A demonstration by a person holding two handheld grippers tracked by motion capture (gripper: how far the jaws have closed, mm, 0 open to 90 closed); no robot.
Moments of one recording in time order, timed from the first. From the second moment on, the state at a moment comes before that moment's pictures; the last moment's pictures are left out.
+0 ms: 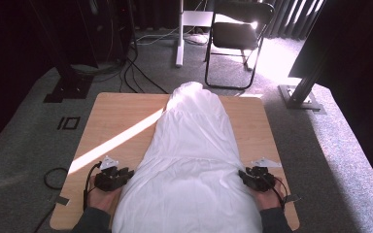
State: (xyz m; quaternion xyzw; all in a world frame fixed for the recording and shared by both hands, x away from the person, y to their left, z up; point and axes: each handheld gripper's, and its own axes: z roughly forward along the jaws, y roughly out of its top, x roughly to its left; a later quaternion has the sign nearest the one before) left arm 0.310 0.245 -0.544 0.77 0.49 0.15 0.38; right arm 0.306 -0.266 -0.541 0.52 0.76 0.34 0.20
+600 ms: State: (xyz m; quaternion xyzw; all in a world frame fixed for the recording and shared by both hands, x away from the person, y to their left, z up) left arm 0.406 0.183 -0.545 0.79 0.48 0.13 0.36; right arm 0.448 -0.228 -0.543 0.52 0.77 0.34 0.14
